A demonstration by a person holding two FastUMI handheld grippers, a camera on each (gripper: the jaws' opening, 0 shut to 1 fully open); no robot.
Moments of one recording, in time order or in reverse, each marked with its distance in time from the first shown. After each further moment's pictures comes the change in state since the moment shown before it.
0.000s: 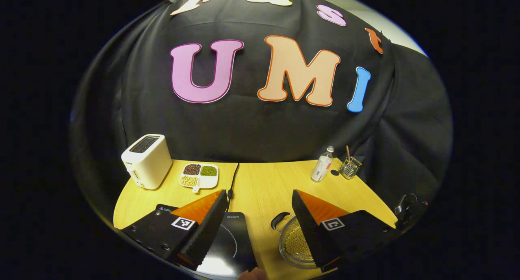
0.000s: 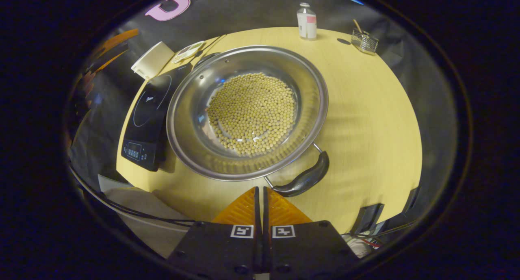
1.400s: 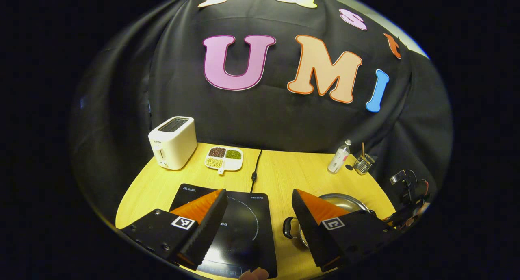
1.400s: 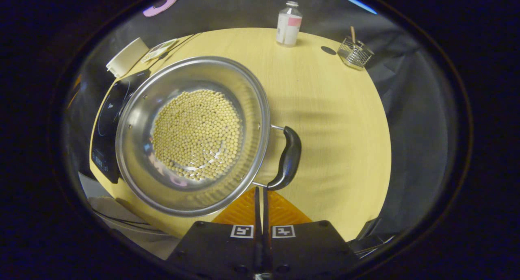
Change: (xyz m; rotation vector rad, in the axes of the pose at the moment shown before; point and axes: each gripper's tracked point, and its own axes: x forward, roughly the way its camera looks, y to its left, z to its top) left arm -0.051 0.049 -0.034 -0.082 0.051 0.105; right arm 0.018 -0.089 0.072 -0.077 0.034 -0.196
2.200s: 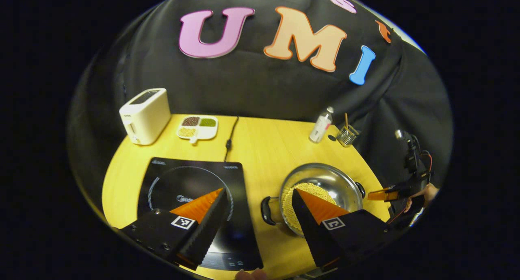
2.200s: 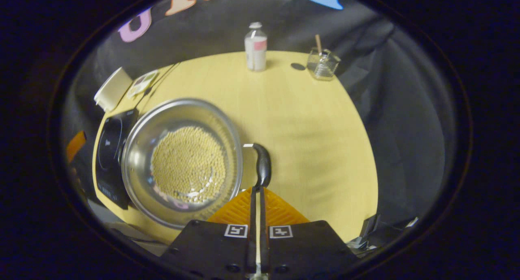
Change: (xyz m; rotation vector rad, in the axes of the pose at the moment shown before) left arm 0.021 -0.062 -0.090 0.010 0.284 -0.143; right arm -0.041 -0.033 0.050 0.231 -0.194 -0.038
